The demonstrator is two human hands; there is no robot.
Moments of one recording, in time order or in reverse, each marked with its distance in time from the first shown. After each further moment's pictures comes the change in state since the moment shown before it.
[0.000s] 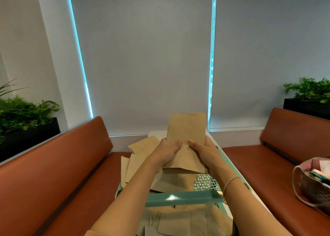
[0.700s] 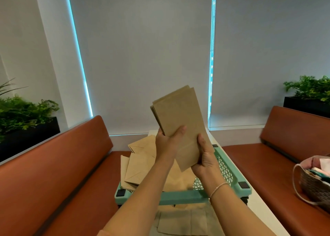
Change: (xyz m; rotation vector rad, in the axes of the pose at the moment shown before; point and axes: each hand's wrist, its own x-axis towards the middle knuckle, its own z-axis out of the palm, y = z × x) left_hand -0.017 0.022 0.029 -0.492 0.342 0.403; right_hand -0.018 0.000 0.027 0.925 0.065 0.103
